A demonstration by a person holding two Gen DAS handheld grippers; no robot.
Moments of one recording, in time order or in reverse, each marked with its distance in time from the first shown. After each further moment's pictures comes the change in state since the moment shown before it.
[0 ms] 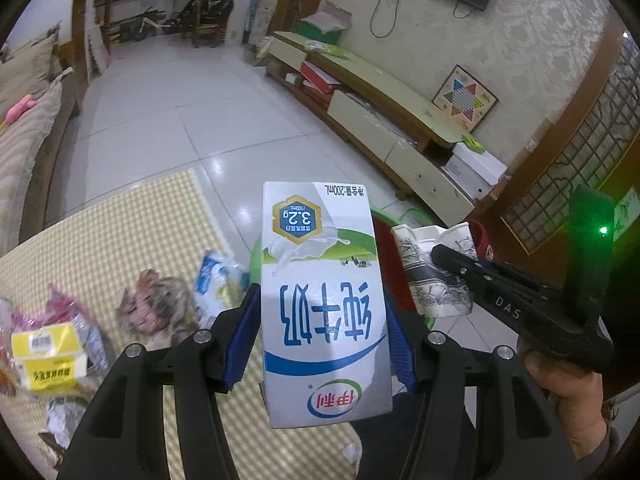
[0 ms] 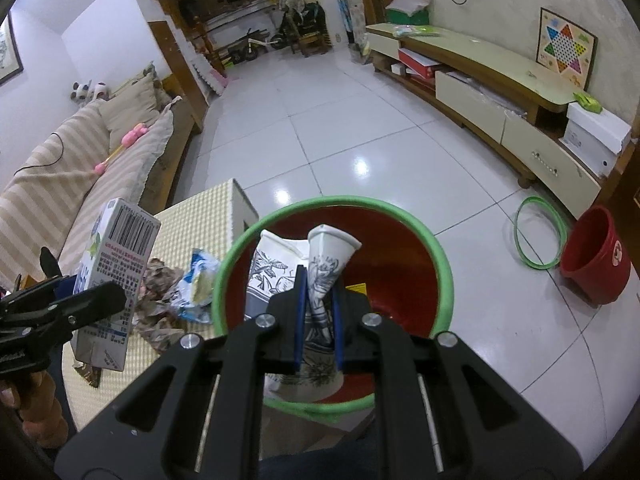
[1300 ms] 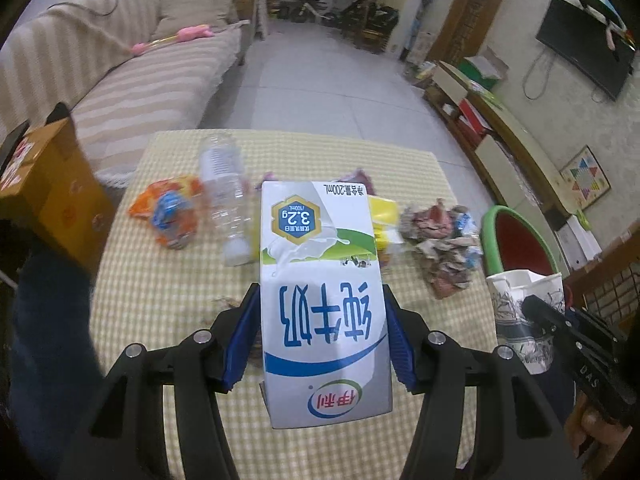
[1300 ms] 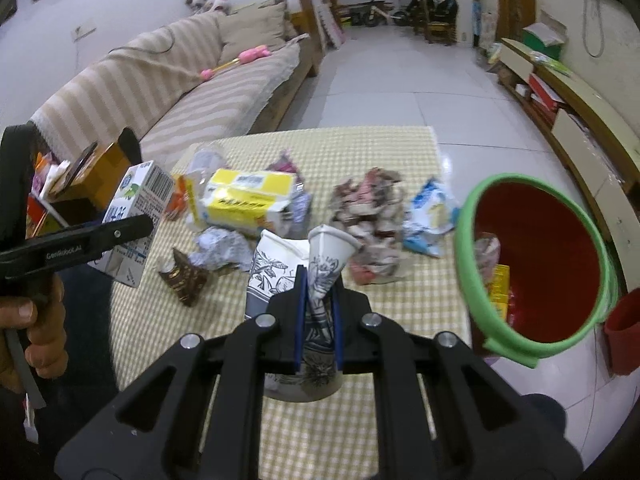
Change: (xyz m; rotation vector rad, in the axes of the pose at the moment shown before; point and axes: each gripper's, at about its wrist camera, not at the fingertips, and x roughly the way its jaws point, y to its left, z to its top) left arm -0.139 0.187 -0.132 -0.375 -0.061 0.354; right arm -0.019 0.199 -0.081 -0.343 0.106 0.205
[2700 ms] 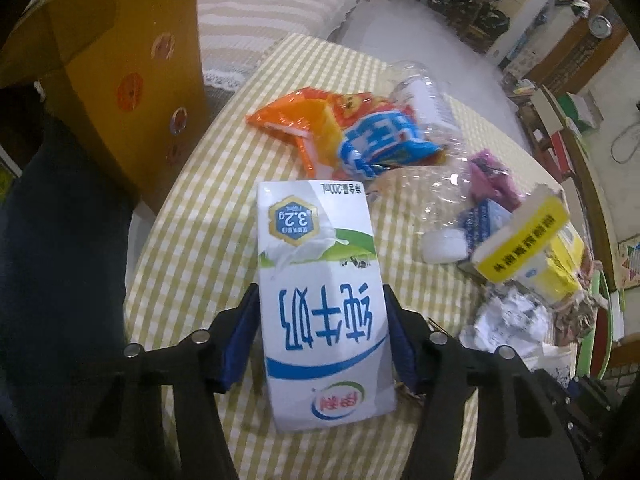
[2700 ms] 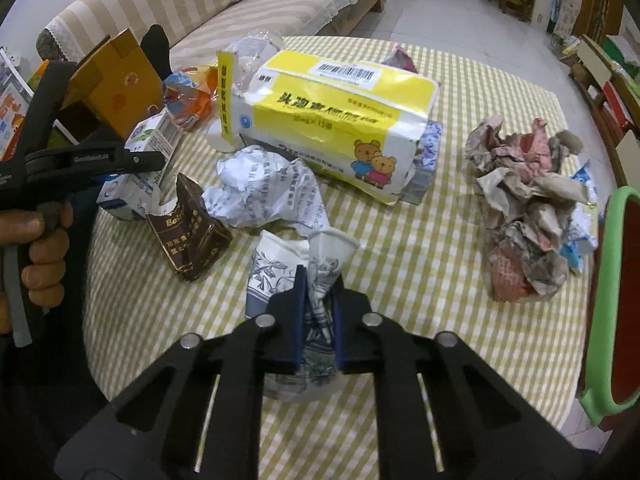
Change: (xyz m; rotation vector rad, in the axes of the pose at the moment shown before) left arm 0.088 0.161 -0.009 -0.315 0.139 0.143; right arm 0.131 0.090 -0.020 -0.207 0.258 0.109
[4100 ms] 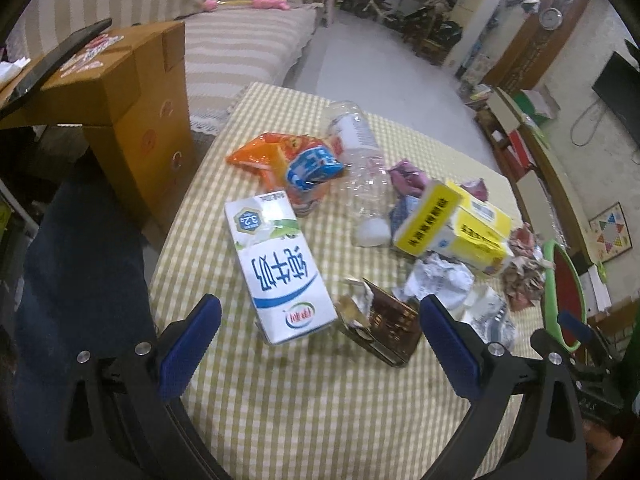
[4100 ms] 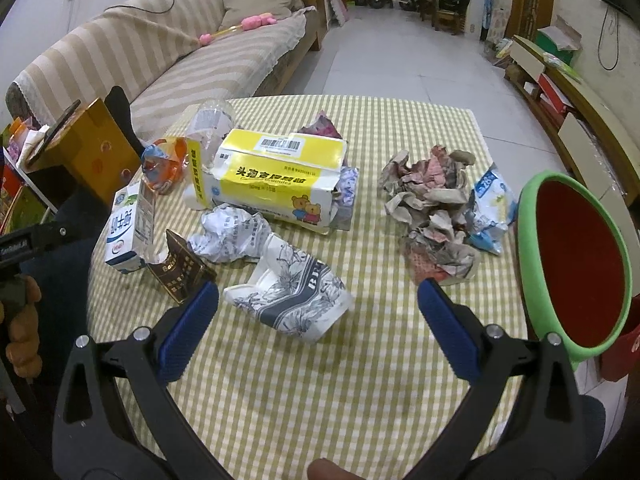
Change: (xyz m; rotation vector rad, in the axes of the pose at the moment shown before) left arm -0.069 -0.012 -0.028 0.091 -0.104 -0.080; right arm -0.051 -0.010 0.003 0.139 -0.149 -0.157
